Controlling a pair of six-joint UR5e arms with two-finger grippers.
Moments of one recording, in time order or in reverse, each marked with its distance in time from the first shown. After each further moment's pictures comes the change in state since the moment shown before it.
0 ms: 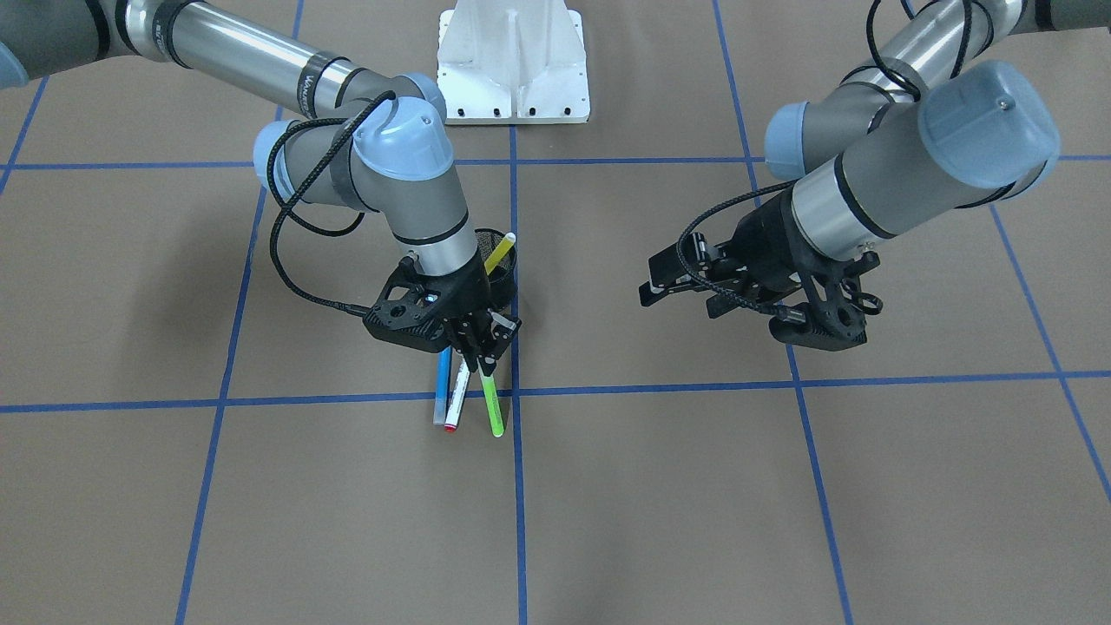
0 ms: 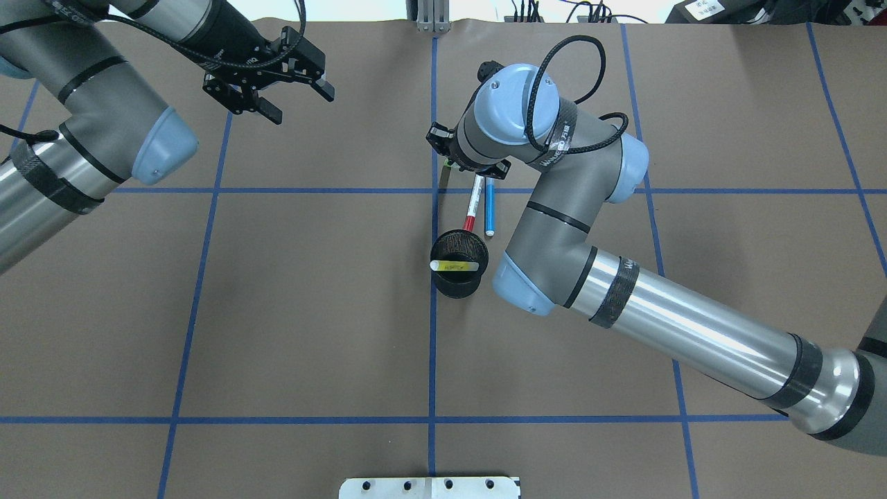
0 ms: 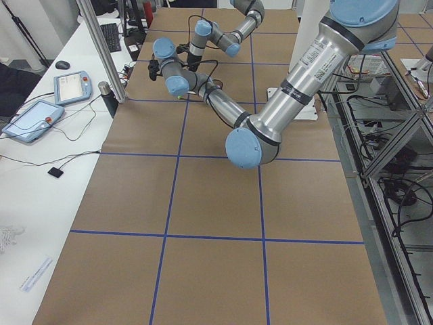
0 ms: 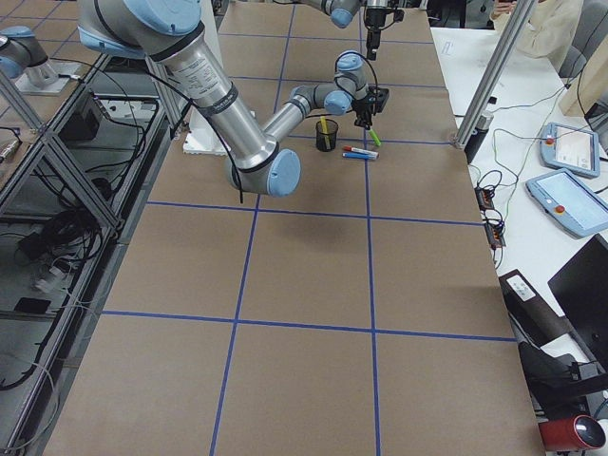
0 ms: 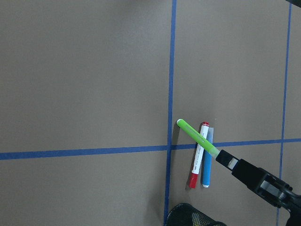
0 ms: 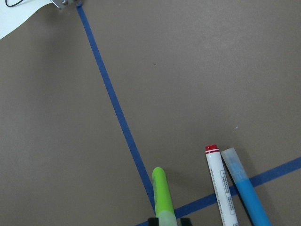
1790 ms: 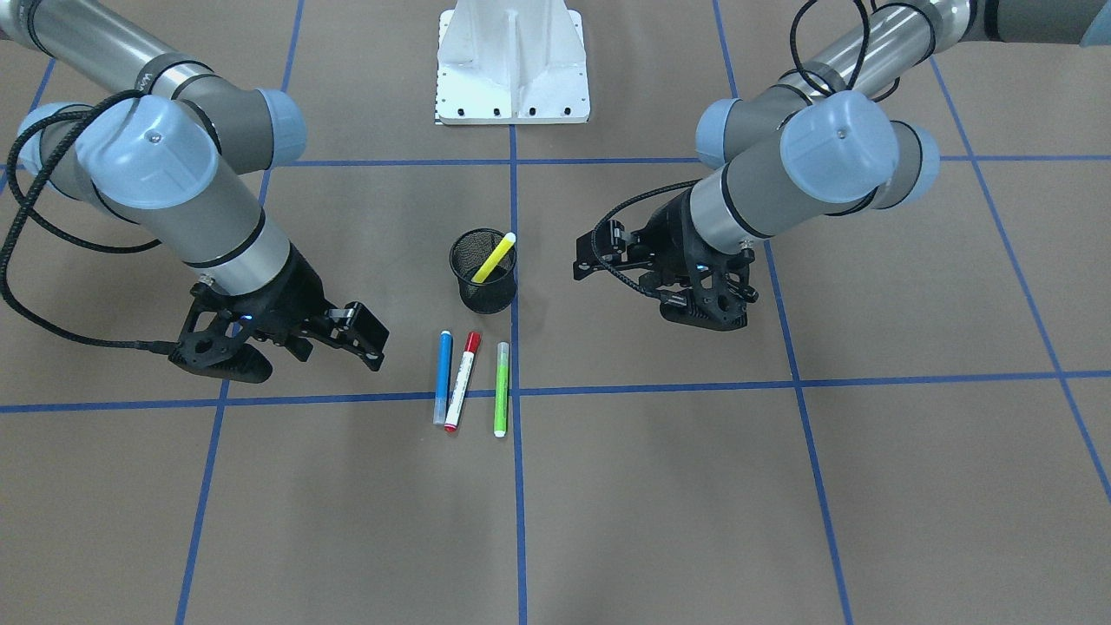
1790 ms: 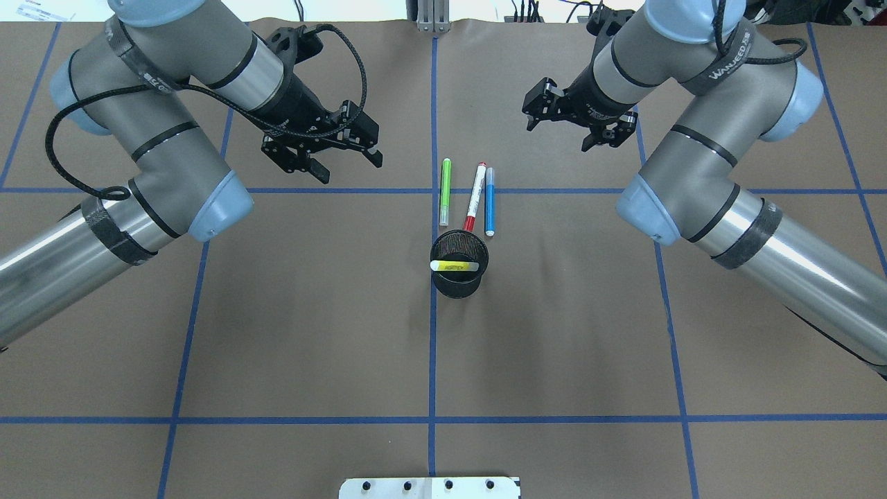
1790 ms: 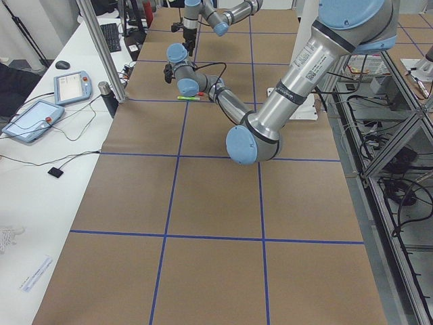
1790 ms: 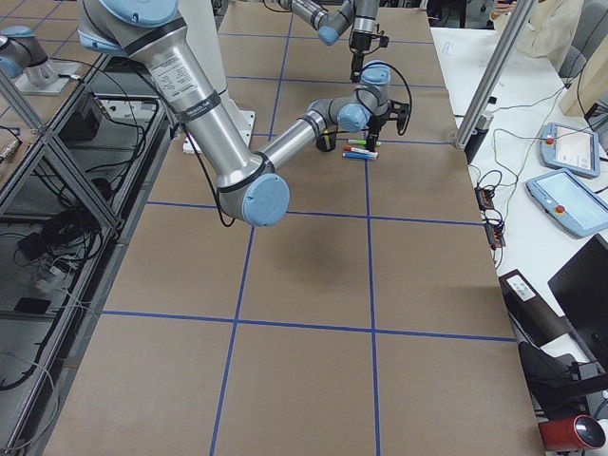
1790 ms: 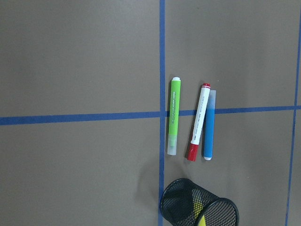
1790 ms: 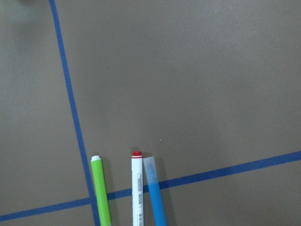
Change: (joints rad) left arm 0.152 -0.020 0.025 -0.004 0.032 -0.039; right arm 0.251 -0.195 0.185 -0.119 0.370 -0.354
